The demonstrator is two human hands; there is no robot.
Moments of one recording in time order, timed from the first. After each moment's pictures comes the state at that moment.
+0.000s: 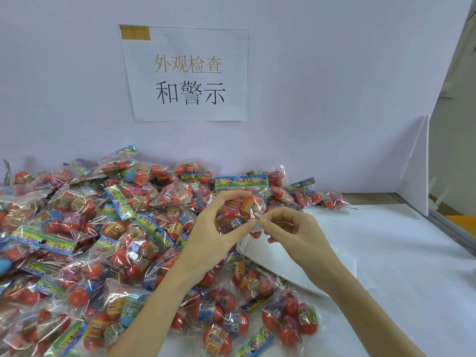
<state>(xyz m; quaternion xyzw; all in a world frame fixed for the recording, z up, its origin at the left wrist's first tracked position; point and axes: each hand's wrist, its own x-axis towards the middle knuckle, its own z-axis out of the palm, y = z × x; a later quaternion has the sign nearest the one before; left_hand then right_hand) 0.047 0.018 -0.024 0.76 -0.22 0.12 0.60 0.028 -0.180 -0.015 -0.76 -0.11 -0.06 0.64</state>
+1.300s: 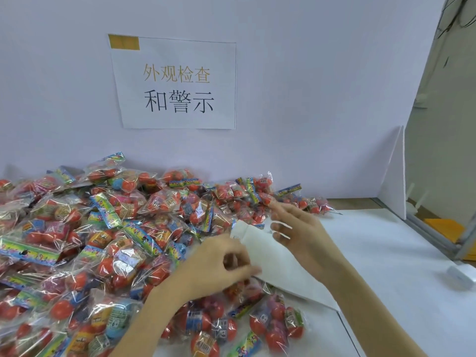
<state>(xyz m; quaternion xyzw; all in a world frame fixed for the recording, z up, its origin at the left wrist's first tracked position) 0.039 0.011 -0.033 0.88 -0.32 0.06 0.35 0.050 -0.215 -0.019 -0.58 -0.07 0.02 0.81</state>
